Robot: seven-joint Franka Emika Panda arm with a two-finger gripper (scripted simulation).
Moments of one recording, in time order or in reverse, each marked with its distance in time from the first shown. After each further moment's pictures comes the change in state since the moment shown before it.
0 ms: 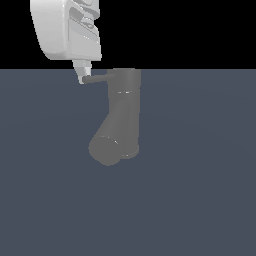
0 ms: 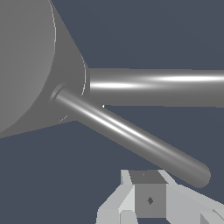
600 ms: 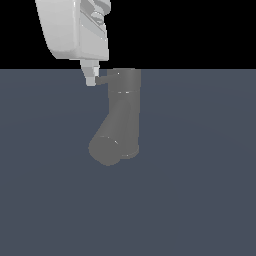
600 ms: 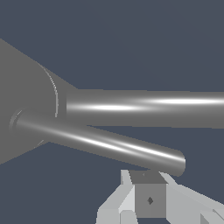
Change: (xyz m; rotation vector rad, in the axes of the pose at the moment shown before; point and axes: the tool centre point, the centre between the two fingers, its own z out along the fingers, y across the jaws) arm 0.026 0.026 0.000 -0.003 0.003 -0.004
